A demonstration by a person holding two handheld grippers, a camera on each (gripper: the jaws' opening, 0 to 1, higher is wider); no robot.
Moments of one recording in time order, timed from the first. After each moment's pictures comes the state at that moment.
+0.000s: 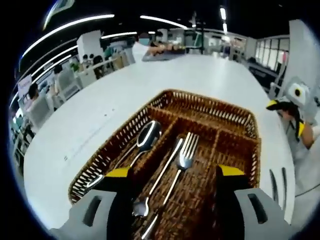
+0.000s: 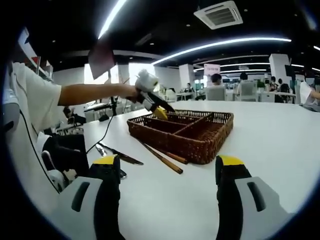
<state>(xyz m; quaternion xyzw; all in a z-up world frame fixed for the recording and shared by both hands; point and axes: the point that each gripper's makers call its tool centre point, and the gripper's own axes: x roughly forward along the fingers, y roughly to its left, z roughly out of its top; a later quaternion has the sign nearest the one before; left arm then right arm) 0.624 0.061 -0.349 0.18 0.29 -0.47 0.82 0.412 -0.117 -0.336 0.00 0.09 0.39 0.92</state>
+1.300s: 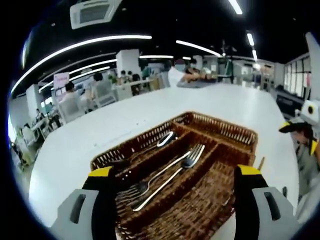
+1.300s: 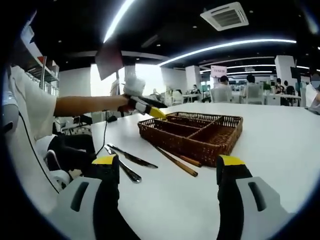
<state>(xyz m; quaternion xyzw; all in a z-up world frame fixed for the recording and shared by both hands) 0.577 0.104 -0.321 0.10 0.19 -0.34 0.91 0.389 -0.098 -0.329 0.00 0.08 0.41 0.91</state>
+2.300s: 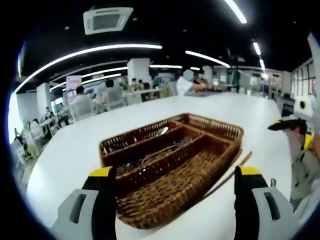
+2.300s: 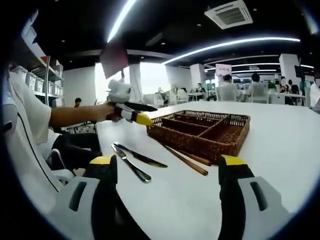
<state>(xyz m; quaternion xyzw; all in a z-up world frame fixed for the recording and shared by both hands) 0.508 0.125 -0.327 0.09 0.15 -0.30 0.94 0.378 -0.085 -0.330 0.00 0.09 0.43 0.90</state>
